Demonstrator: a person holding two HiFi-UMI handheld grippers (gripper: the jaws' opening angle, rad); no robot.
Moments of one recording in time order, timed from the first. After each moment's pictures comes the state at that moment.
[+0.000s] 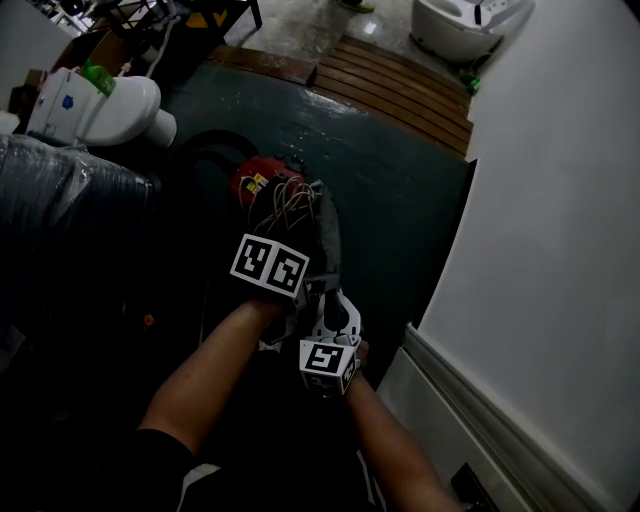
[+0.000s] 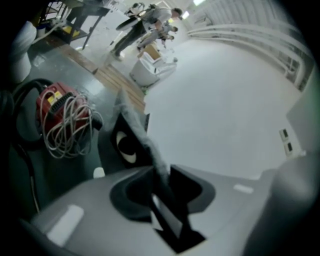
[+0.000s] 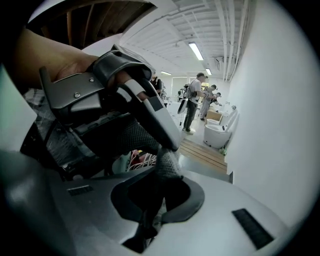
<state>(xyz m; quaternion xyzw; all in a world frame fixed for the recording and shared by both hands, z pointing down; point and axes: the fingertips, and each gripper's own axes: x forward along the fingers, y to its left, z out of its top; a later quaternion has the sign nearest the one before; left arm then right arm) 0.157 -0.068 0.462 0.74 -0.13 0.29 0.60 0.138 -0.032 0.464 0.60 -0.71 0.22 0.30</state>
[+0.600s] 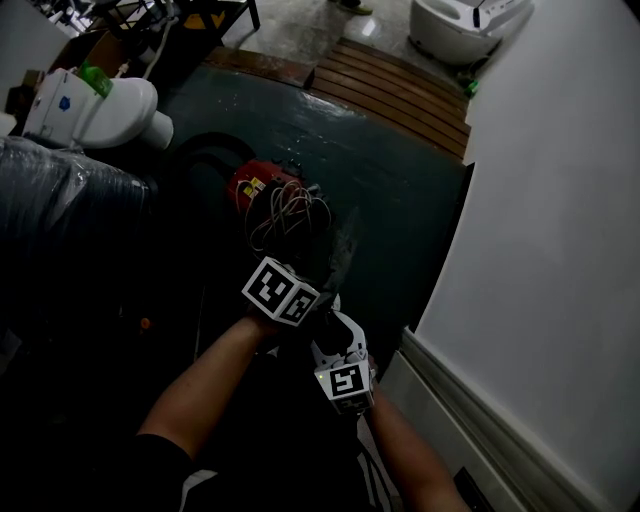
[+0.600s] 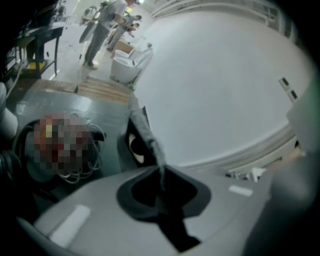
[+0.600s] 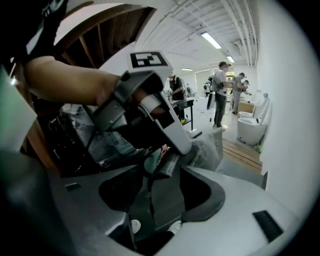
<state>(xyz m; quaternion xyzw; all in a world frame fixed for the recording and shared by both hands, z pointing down) 0.155 -0.040 0.485 0.80 -0.08 0.40 0.44 0.113 0.015 0.475 0.45 -0.82 0.25 0.25</state>
